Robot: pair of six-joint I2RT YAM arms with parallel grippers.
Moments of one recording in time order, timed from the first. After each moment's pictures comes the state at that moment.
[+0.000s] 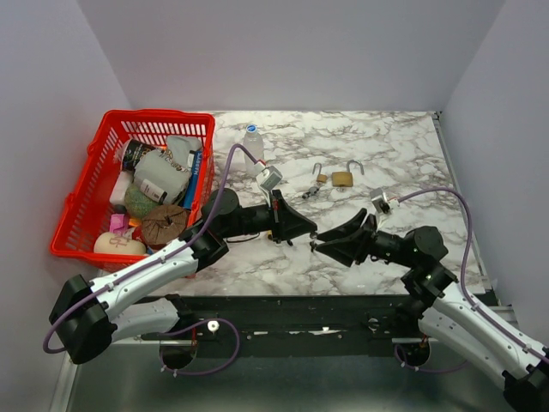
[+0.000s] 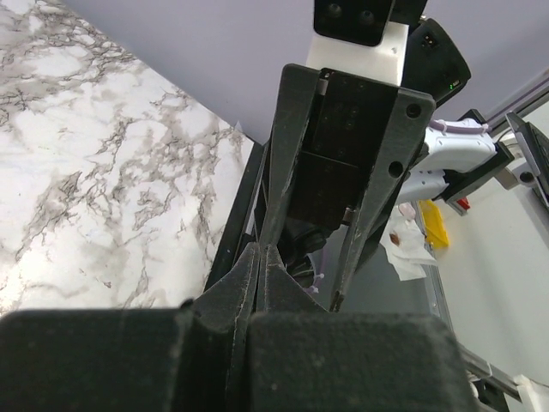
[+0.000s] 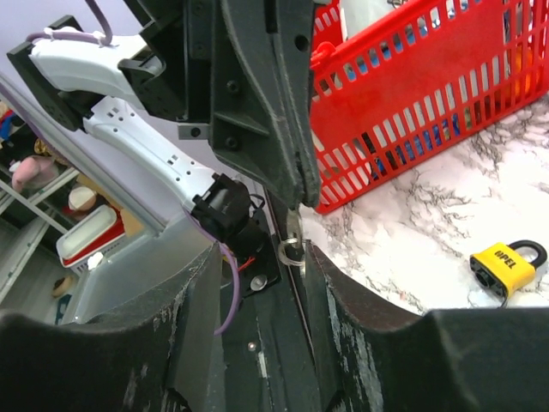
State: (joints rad) left arm -0.84 1.08 0.73 0.41 0.56 -0.68; right arm 0.65 0.58 0.37 0.41 -0.62 0.63
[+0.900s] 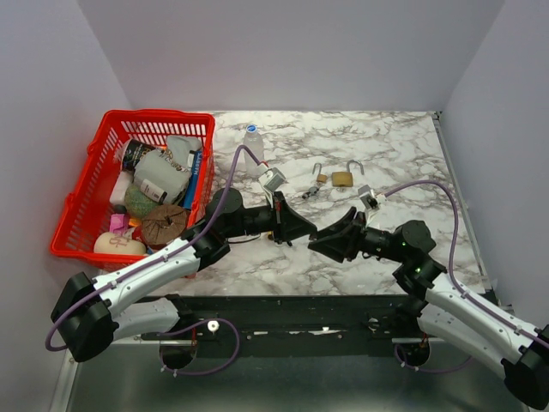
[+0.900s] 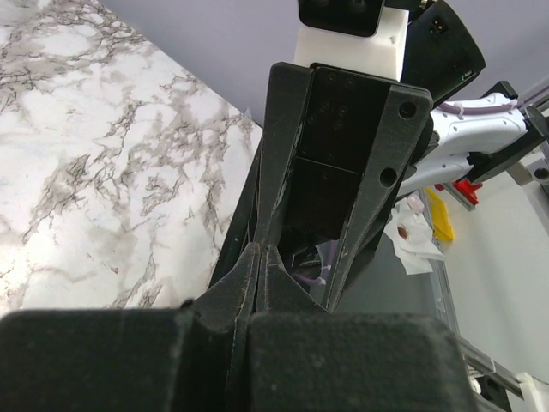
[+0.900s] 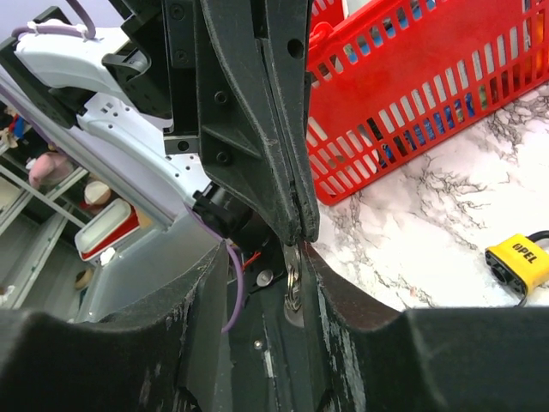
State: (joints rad) left arm -0.84 1.10 0.73 0.38 0.56 -0.66; right arm 0.68 0.71 0.37 0.51 -0.62 0.66
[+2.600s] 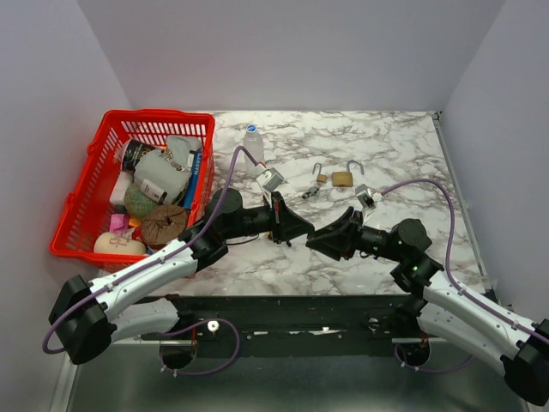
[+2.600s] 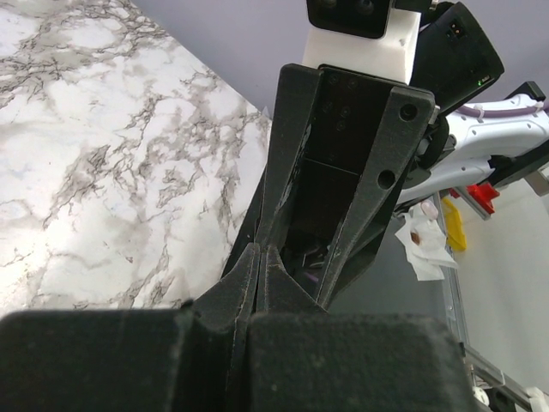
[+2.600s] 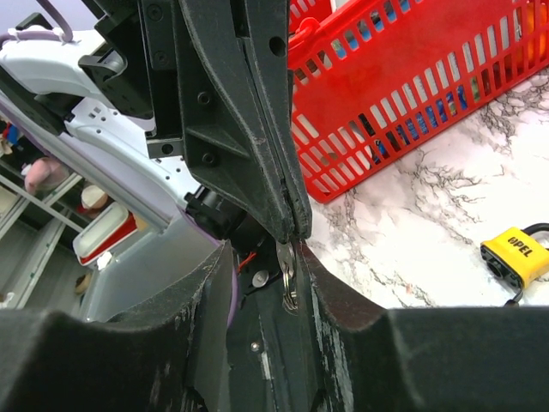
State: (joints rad) left arm -0.84 1.08 0.73 0.31 0.51 -0.65; right arm 0.69 0.74 0.37 0.52 -0.61 0.66
